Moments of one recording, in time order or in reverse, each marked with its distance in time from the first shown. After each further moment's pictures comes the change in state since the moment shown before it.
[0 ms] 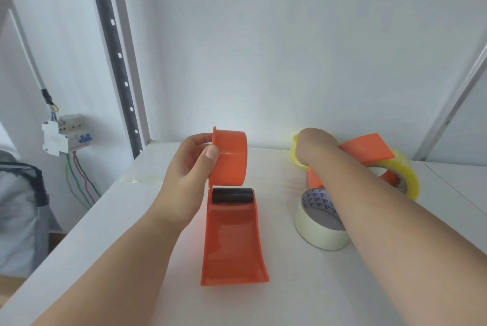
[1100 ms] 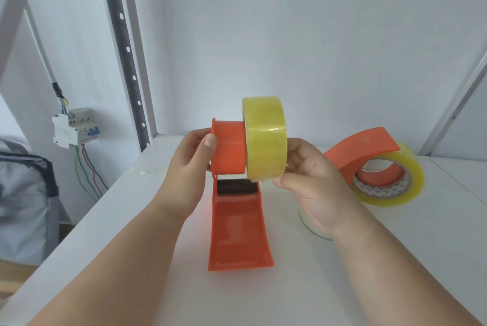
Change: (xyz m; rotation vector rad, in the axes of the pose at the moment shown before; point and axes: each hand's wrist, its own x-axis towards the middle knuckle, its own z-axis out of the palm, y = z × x) left_hand 0.001 -0.004 -0.010 0.068 0.019 -0.039; right_hand -0.135 -0.005 0.027 1.650 -0.044 -0.678
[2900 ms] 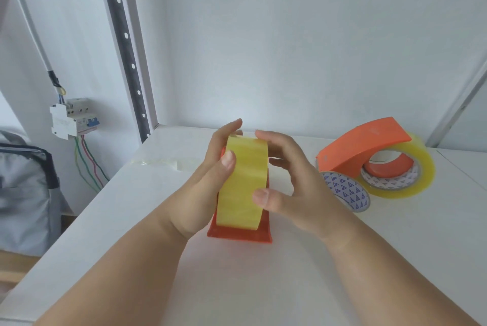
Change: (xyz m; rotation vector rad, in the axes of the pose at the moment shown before) left_hand -0.031 0.027 0.009 -0.045 -0.370 -0.079; right_hand -0.010 0.005 0.022 -0.437 -0.135 -0.141
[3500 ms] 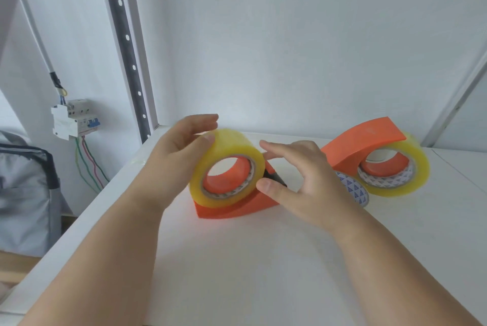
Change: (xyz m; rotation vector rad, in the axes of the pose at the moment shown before) left_hand 0.009 -0.001 -0.038 0.108 0.332 -0.054; right_hand -0.003 0.006 -0.013 -0.431 0.128 -0.016
